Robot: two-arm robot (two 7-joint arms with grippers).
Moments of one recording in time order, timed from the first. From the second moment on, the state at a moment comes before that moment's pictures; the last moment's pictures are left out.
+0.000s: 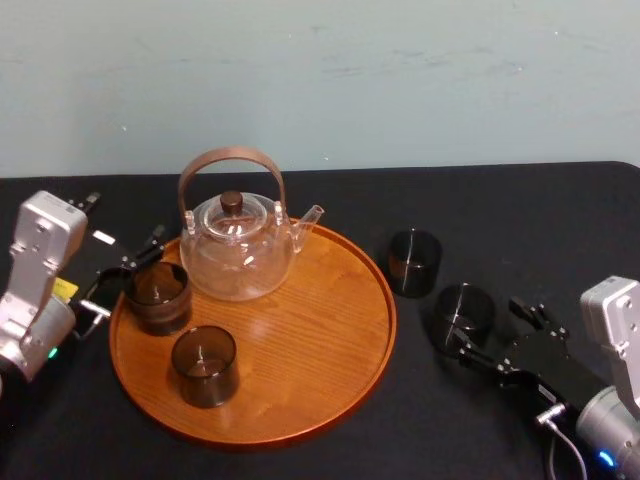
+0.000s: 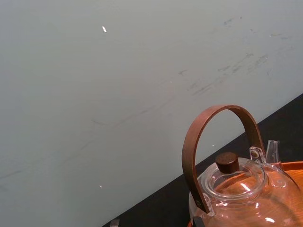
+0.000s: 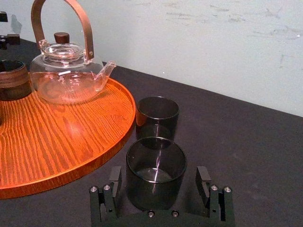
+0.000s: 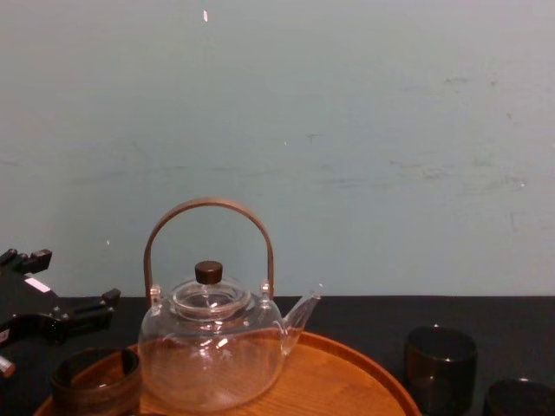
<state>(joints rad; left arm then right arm) -0.20 0.60 0.45 -1.41 -0.25 -0.12 0.03 -0.17 0.51 -0.24 -1.67 0.30 -0.01 0.19</state>
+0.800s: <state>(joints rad) -0.20 0.60 0.45 -1.41 -0.25 -0.12 0.03 -0.06 0.44 -0.23 -1.52 0.28 0.01 0.30</state>
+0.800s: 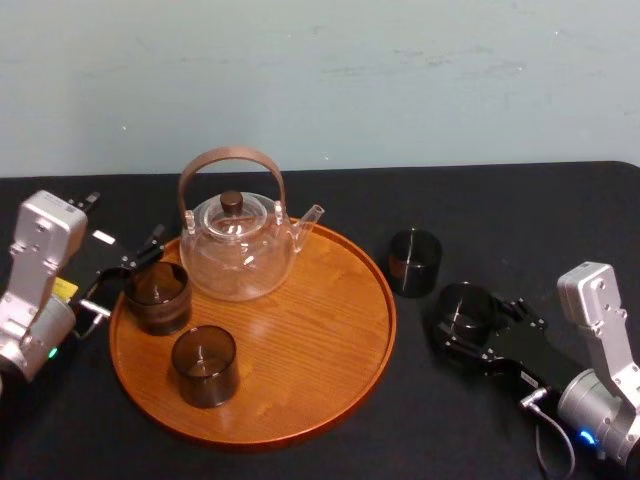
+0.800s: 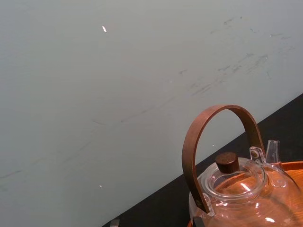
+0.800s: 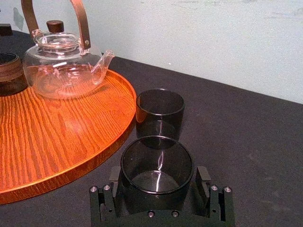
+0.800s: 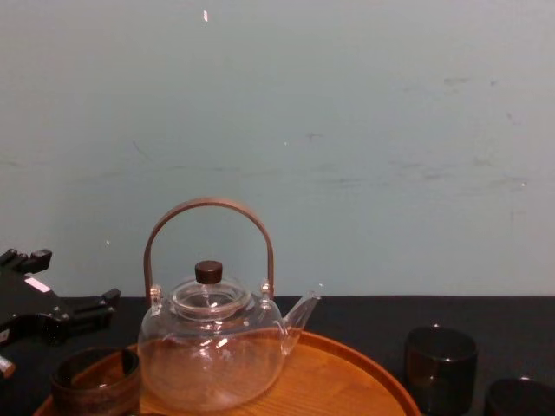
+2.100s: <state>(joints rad) -0.20 0.60 0.45 -1.41 -0.25 -0.12 0.03 0.05 0.39 -0.26 -1.39 0.27 0.00 0.39</state>
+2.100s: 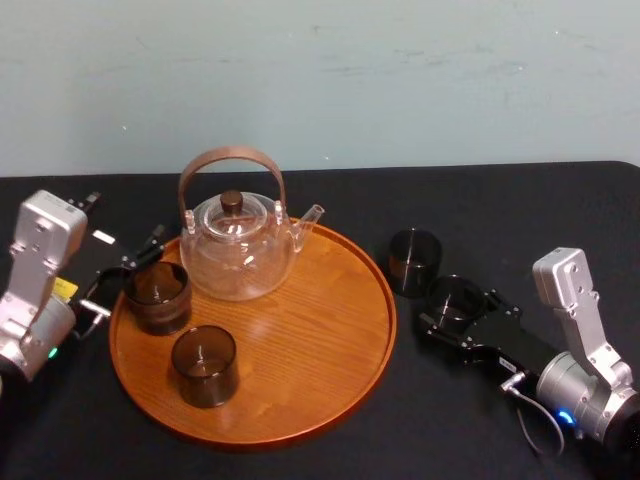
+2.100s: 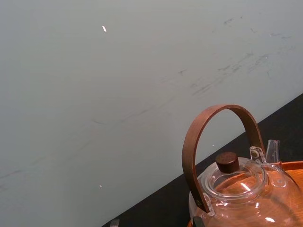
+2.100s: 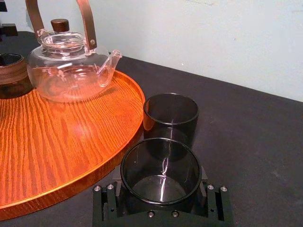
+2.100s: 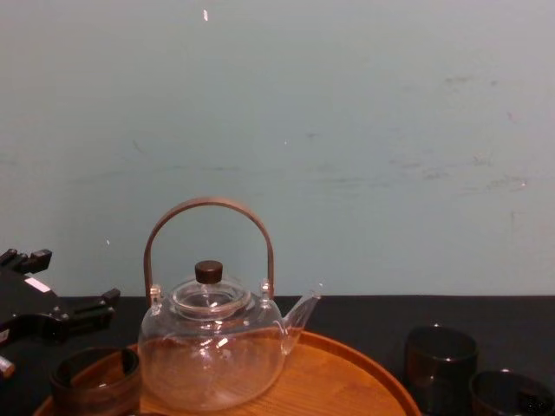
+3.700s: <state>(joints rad) -0.20 0.60 0.45 -1.41 -0.25 -0.12 0.03 0.28 0.30 -0.53 -1.32 0.24 -0.05 0.55</state>
